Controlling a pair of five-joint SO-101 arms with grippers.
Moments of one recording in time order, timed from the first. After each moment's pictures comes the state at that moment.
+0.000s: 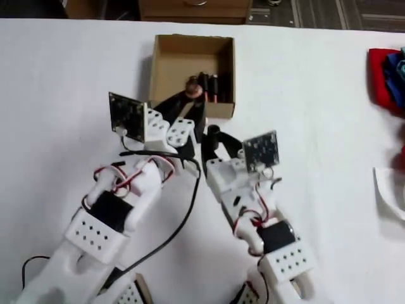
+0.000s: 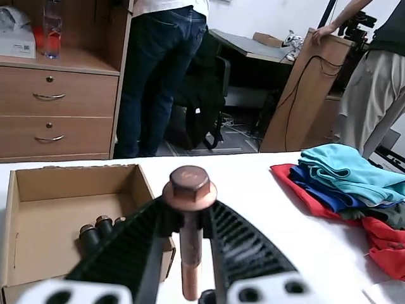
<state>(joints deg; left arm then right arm) 22.8 -54.4 53.6 14.9 17.5 -27.3 -73.4 81.6 14.4 -4.9</state>
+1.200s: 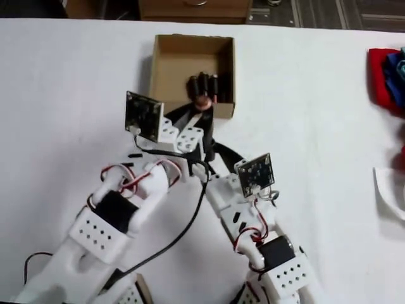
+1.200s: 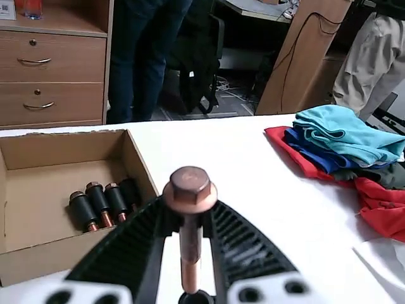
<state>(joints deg) 25.6 -52.9 52.3 21.9 17.5 -30.0 -84.3 90.6 13.7 -0.4</state>
